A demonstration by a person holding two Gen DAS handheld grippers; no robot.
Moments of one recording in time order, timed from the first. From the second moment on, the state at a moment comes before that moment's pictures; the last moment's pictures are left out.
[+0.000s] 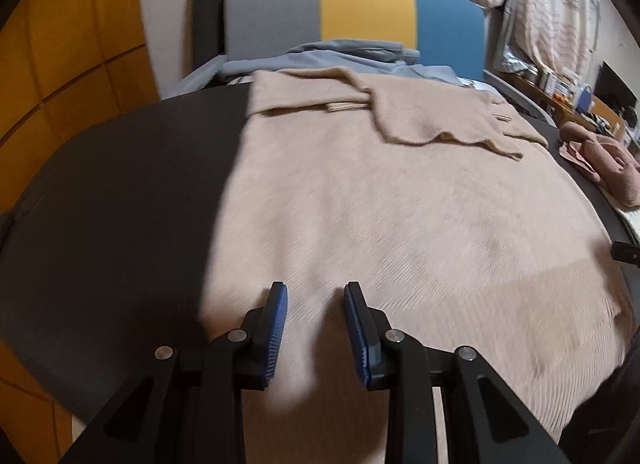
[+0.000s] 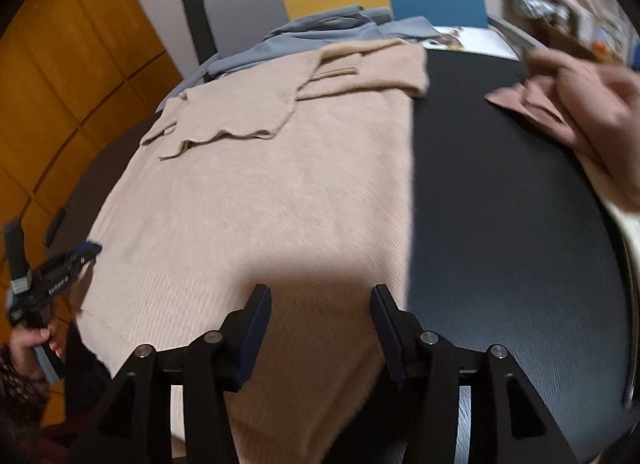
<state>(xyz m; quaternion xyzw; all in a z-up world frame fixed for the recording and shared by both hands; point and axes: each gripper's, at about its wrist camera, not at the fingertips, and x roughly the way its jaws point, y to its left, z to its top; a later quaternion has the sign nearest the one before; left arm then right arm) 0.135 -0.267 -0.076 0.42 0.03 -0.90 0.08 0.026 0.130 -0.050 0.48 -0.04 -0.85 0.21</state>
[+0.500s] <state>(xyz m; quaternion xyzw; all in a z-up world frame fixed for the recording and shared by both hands) 0.219 -0.335 -0.092 0.40 0.28 -0.87 -0.05 0.061 0.162 -0.055 0.49 -0.09 -0.83 0.25</state>
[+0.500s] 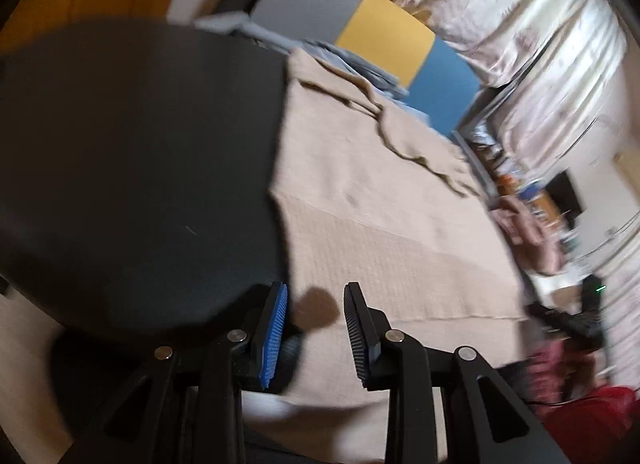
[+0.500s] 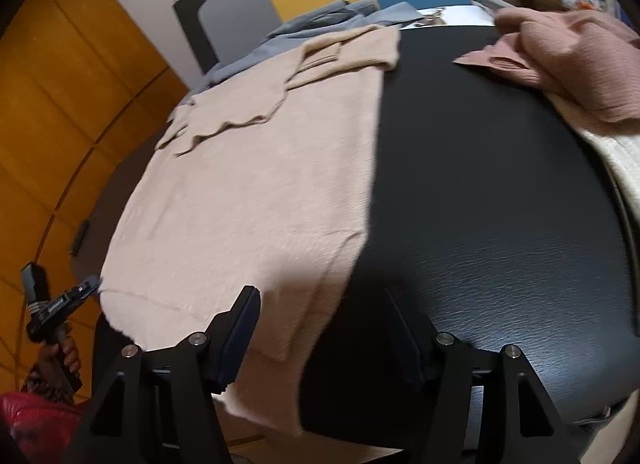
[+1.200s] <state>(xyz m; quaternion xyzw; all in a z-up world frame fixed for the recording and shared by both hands) 0.196 -0.319 -0.104 0.43 0.35 -0.82 -0.11 0.070 0.137 -0.064 0.49 -0.13 -0.80 0.31</state>
